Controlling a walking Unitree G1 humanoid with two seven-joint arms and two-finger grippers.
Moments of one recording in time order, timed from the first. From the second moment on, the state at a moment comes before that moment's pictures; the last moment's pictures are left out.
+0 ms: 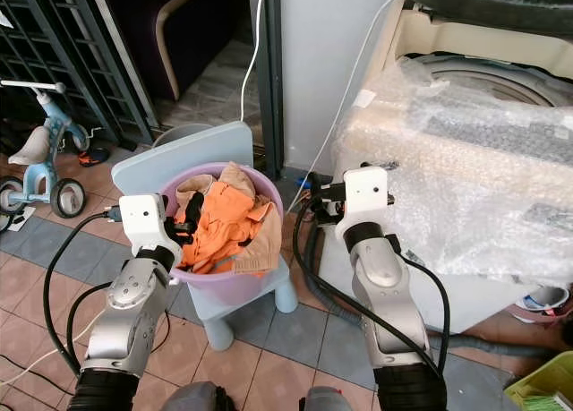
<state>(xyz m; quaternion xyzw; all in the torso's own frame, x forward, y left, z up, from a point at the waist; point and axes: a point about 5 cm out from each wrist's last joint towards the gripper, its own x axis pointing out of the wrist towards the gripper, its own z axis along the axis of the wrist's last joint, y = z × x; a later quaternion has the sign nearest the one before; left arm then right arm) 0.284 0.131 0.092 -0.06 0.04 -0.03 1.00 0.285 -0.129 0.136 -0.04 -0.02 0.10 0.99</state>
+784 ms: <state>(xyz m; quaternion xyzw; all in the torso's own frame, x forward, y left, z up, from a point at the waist) 0.278 0.144 0.079 -0.05 0.10 0.01 0.99 0.287 -0.107 0.116 -0.08 0.04 0.19 0.98</state>
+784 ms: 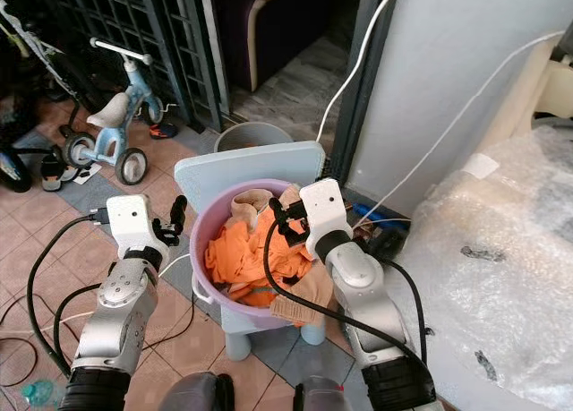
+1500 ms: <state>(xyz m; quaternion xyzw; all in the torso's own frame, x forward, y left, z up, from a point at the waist) 0.231 0.143 0.058 -0.03 0.23 -0.08 0.97 0.310 -0.134 0.044 -0.10 0.27 0.10 0.95</state>
